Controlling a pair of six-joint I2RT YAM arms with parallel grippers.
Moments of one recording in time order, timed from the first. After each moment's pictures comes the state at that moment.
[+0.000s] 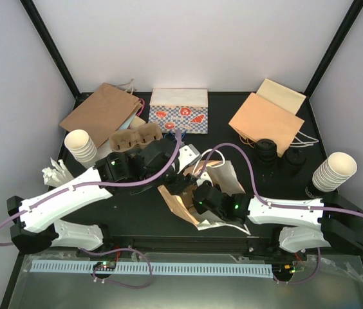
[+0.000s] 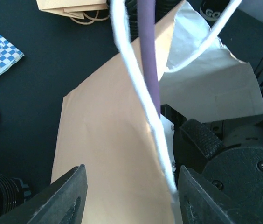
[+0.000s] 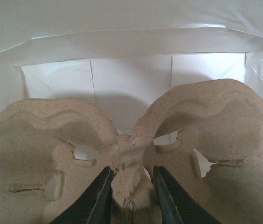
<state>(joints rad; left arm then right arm) -1.09 1.23 1.37 -0.90 -0.05 -0.20 1.21 1.27 0.62 -0.17 0.43 0.47</state>
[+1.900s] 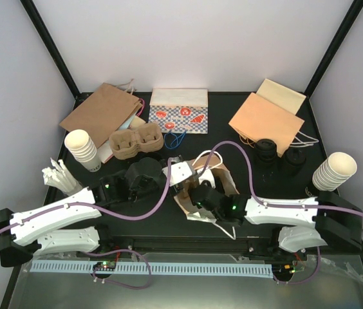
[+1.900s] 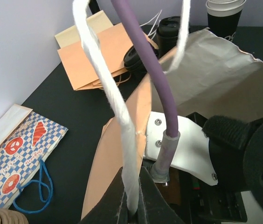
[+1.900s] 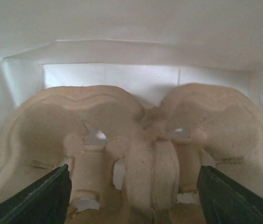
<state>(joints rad) -1.11 0.99 0.93 -0.38 -0.15 0.20 1.21 1.33 0.62 -0.07 0.65 0.50</state>
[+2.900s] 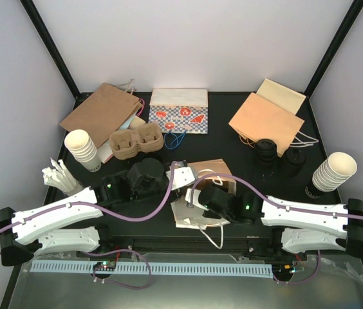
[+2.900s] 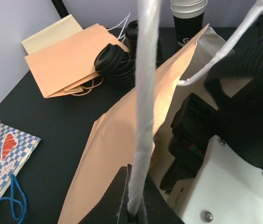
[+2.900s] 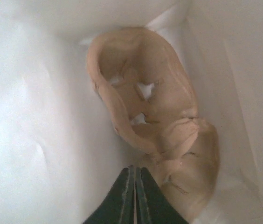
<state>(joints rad) -1.12 1.01 0.93 -0.38 -0.04 0.21 1.27 1.12 0.72 -0.48 0.41 -0.32</state>
